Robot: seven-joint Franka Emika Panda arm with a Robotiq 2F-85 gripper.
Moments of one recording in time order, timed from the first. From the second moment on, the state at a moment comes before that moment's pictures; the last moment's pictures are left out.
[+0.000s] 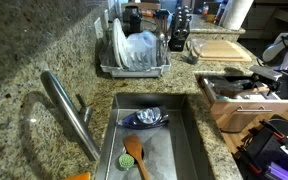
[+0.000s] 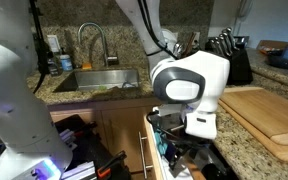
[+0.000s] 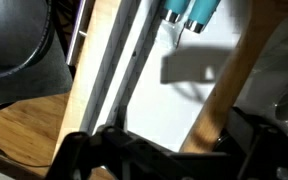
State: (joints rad) arm -0.39 0.31 -0.34 -2.47 -0.01 2.65 1.05
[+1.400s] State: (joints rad) arm -0.18 0.48 -0.52 -2.43 -0.06 2.77 1.27
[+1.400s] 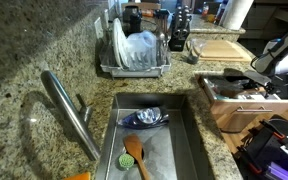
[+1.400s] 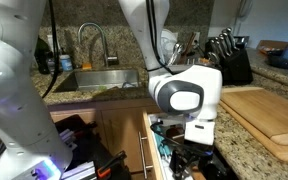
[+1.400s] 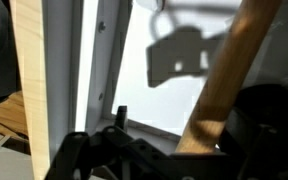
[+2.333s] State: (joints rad) arm -0.18 0.51 -0.51 -2.41 -0.01 2.74 1.26
